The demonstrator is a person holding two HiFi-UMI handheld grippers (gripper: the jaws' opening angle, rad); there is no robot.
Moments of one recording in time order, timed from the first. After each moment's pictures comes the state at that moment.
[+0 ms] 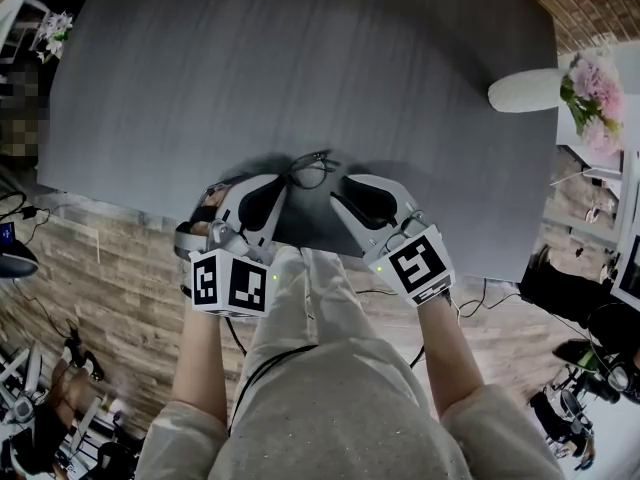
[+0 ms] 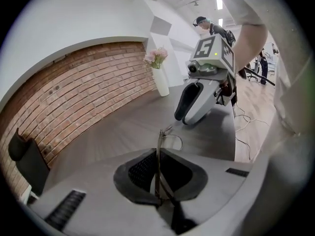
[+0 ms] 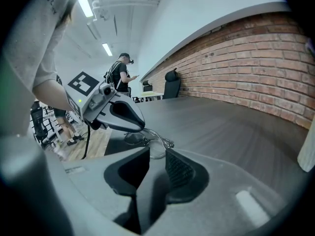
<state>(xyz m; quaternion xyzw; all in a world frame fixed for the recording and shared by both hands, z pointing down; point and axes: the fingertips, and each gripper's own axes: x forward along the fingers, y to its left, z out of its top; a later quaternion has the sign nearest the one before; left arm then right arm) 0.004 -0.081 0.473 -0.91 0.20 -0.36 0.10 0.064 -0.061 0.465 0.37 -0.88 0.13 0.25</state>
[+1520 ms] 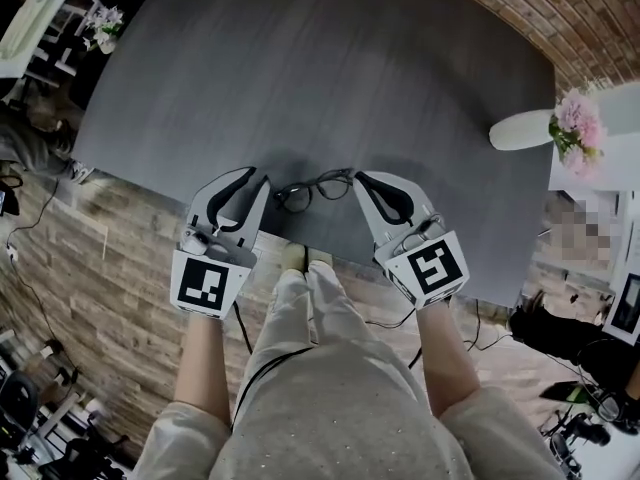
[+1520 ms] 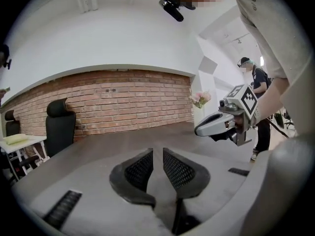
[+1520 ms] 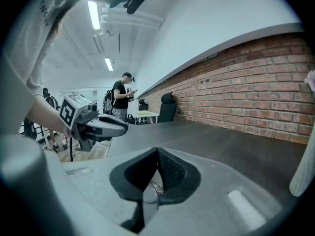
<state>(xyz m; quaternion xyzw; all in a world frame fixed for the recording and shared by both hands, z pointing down) -0.076 -0.101 0.368 -0.91 0.38 -0.13 -0.03 0.044 -0.088 0.368 0.42 -0.89 0.06 0.16</state>
